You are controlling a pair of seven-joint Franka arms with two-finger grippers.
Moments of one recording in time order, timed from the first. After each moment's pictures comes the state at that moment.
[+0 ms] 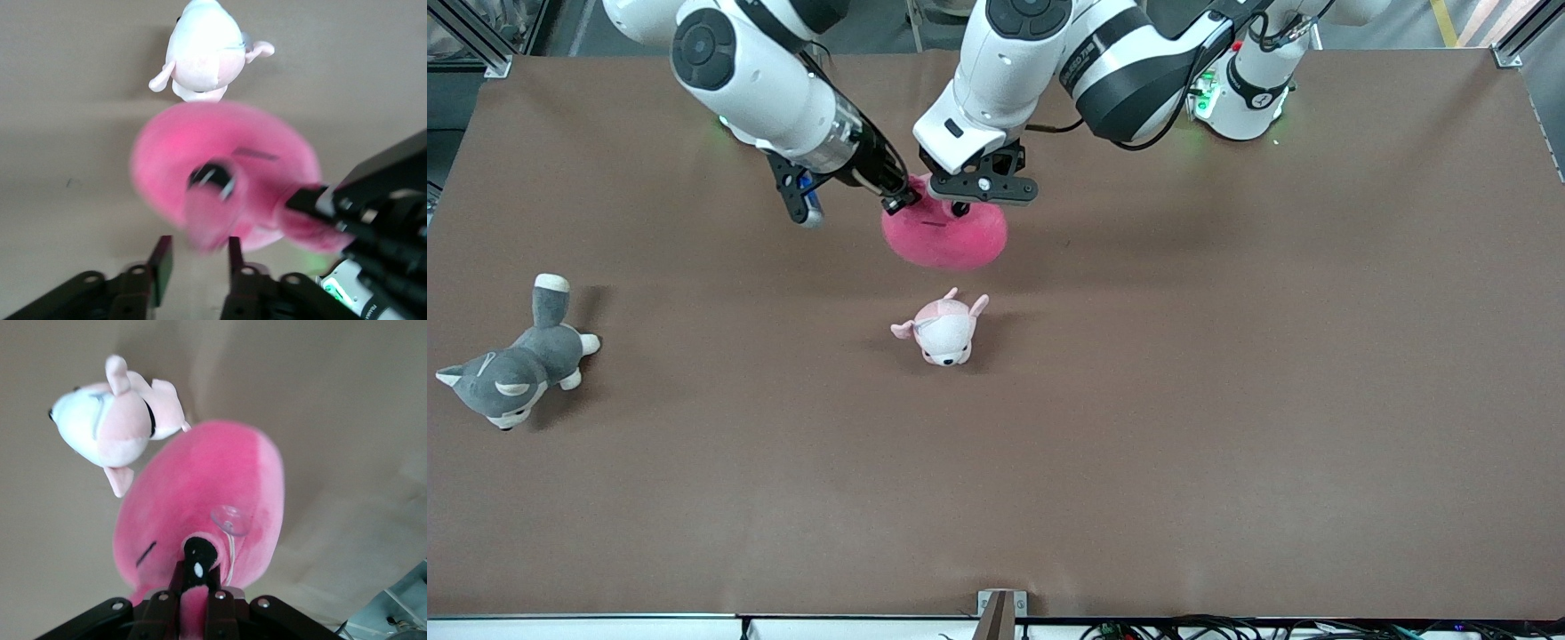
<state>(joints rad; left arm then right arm) -0.44 0.41 -0.55 -1.36 -0.06 1.84 -0.94 0.68 -0.02 -0.10 -1.93 0.43 1.95 1.56</state>
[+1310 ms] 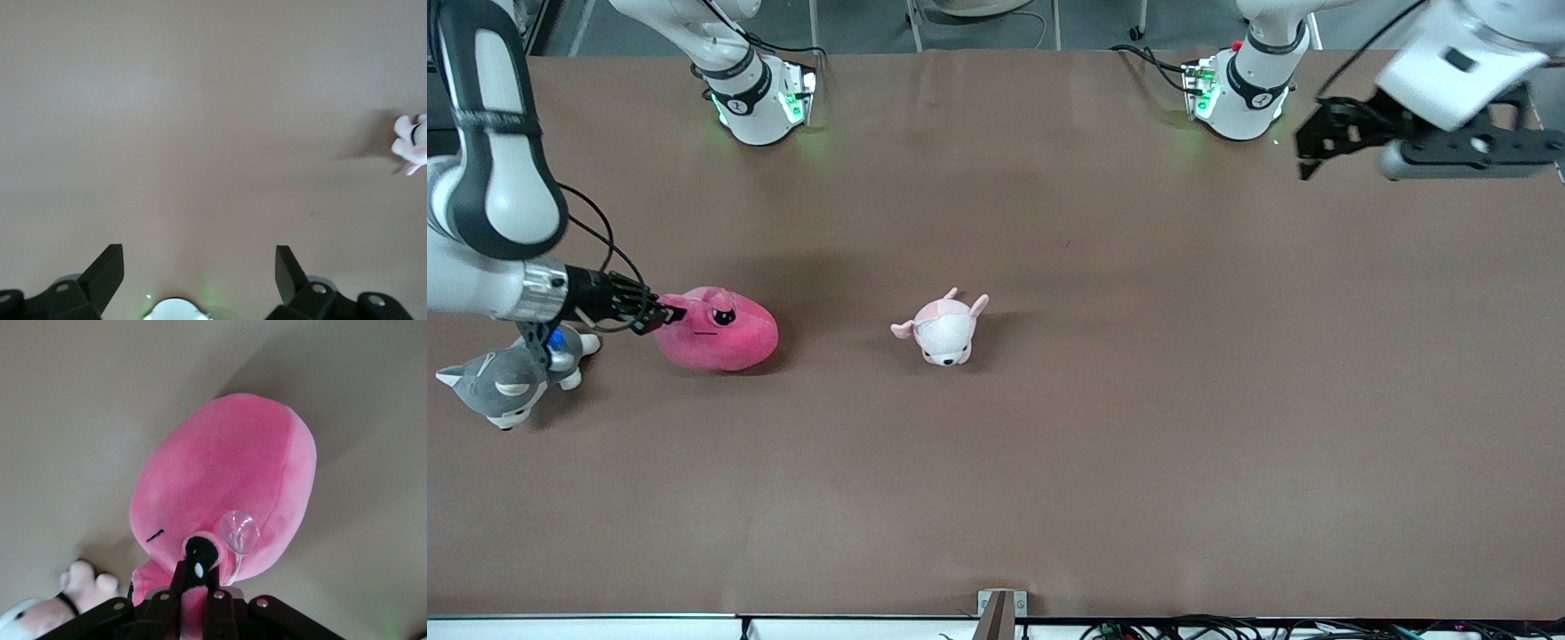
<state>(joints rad) 0.29 0.01 -0.55 -1.39 0.00 1.36 -0.20 -0.05 0.25 -0.11 -1.96 0.43 1.90 0.37</state>
